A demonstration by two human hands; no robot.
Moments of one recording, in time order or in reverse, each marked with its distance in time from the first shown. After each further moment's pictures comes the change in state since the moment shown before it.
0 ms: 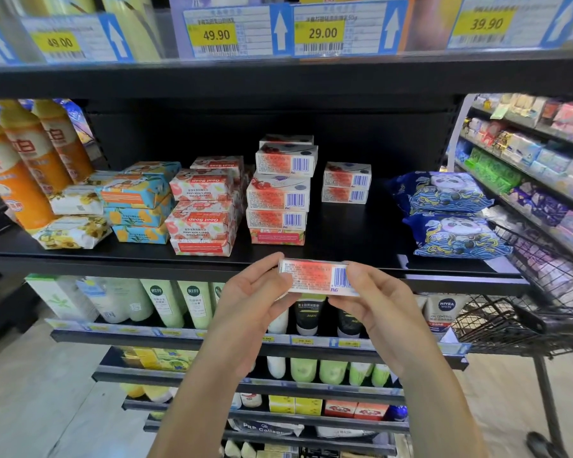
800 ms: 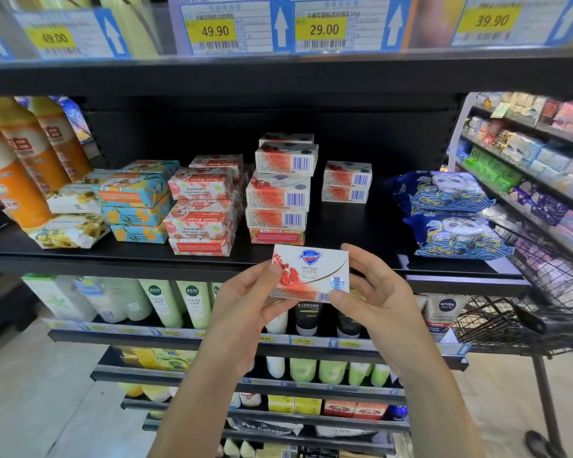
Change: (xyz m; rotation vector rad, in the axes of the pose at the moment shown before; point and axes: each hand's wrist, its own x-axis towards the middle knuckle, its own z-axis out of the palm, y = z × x) left_hand 0.006 -0.007 -0.004 -0.017 0.055 -0.002; right_hand 0.004 0.008 -0.006 -0.166 -0.078 -0.202
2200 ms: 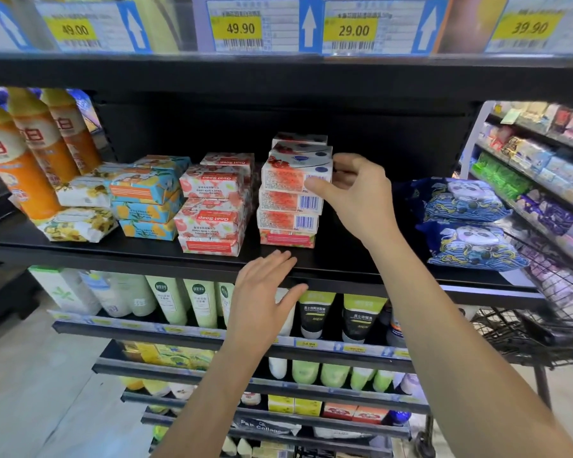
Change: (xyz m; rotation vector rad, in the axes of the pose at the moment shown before) left_hand 0.061 -0.051 -0.029 1.196 0.105 0.708; right_hand 0.139 -0.064 0.038 -0.530 0.175 -0.265
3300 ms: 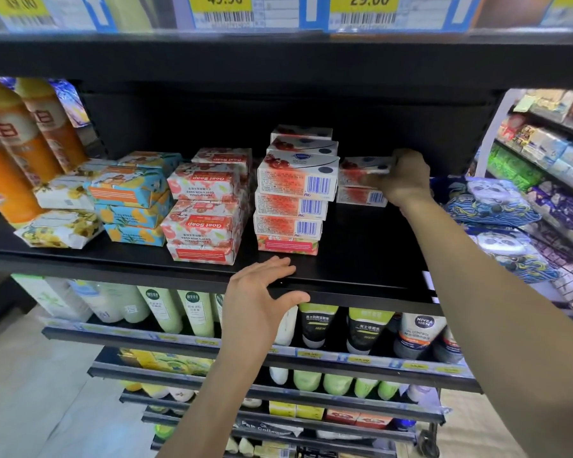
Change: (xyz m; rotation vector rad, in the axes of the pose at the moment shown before) left_hand 0.019 0.015 -0.015 -0.195 0.011 -0.261; right_hand 0.113 0.117 -0.031 -0.458 0.083 0.247
